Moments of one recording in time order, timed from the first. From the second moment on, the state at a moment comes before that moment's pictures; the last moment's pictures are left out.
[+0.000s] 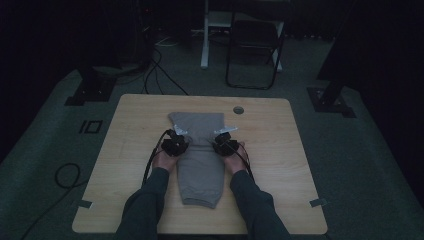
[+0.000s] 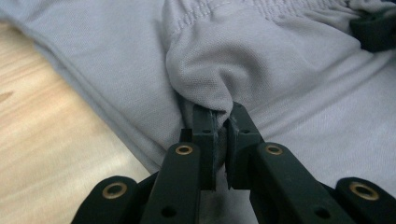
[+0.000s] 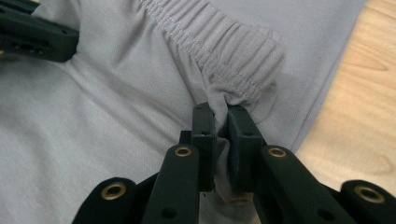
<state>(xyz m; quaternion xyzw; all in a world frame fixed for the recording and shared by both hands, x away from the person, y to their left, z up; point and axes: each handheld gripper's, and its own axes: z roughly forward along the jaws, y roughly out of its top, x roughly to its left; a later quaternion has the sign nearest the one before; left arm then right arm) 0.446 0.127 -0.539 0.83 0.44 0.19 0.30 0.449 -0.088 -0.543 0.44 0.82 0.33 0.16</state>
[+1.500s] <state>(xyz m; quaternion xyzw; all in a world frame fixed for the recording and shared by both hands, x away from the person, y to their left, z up) 0.326 0.152 -0.540 0.83 0.39 0.08 0.38 0.335 -0.119 -0.544 0.36 0.85 0.37 0.13</state>
